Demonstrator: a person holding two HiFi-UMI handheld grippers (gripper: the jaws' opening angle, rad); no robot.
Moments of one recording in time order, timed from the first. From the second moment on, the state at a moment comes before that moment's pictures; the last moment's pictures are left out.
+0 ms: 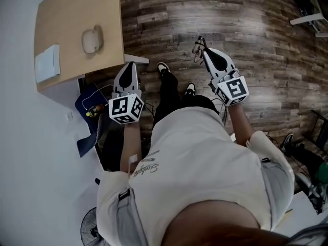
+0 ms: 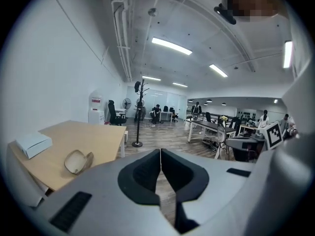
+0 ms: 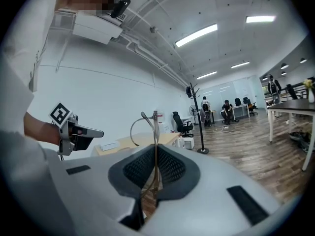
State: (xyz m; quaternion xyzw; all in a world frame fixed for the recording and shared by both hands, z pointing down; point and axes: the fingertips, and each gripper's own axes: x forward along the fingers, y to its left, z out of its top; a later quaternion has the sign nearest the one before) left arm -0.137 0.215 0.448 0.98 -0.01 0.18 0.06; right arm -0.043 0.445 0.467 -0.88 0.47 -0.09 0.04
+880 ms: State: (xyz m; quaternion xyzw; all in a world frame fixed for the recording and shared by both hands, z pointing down) left arm 0.017 0.046 0.429 0.99 0.00 0.11 0.08; right arm 0.094 0.260 0.429 -0.86 0.50 -0.08 -0.01
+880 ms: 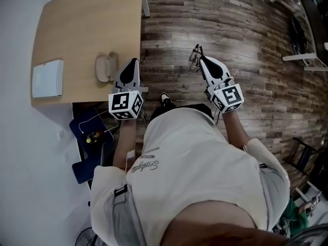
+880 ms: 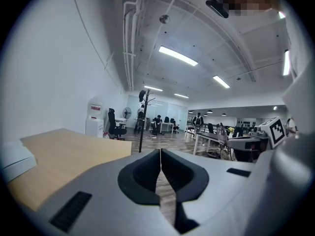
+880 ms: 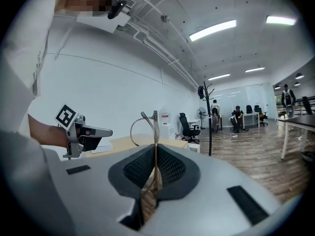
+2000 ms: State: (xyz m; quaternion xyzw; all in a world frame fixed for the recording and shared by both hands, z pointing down) left arm 0.091 -0.099 0.448 0.96 -0.22 0.13 0.09; right arm 0.256 0.028 0.439 -0.71 0.69 -0.08 0.00
